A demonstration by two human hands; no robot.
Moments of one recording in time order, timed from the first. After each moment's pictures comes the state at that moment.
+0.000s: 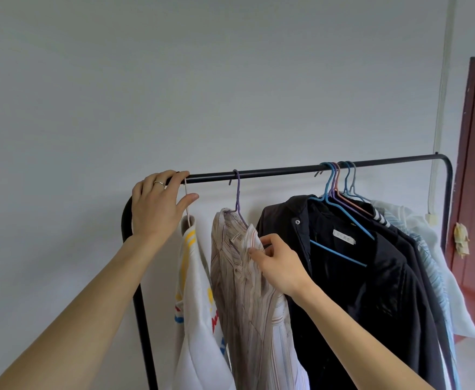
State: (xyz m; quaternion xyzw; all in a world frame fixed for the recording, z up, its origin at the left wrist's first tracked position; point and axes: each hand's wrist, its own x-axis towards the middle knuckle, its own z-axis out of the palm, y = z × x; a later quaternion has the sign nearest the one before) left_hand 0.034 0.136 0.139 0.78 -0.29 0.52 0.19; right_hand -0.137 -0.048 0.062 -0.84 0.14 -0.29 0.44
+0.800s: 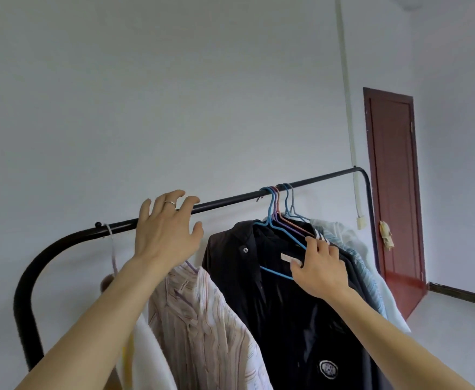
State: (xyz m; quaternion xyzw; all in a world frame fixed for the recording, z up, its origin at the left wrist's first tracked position) left_hand -0.016 0.022 0.177 0.79 -0.41 0.44 0.13; right_hand -0.178 -0.203 0.061 -0.84 0.42 -0.32 0.10
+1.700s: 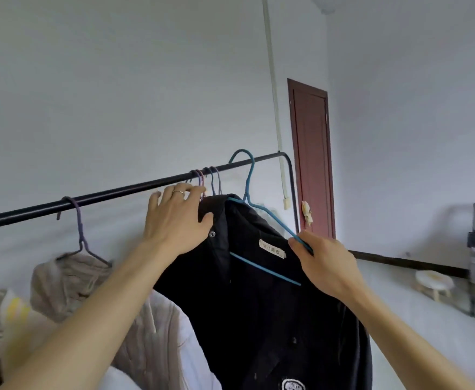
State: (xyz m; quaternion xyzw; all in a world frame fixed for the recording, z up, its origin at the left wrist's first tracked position) left_hand -0.094 -0.093 0.151 0.75 -0.54 0.35 0.17; right_hand -0.332 -0.205 0.052 -0.81 0.41 -0.41 0.09
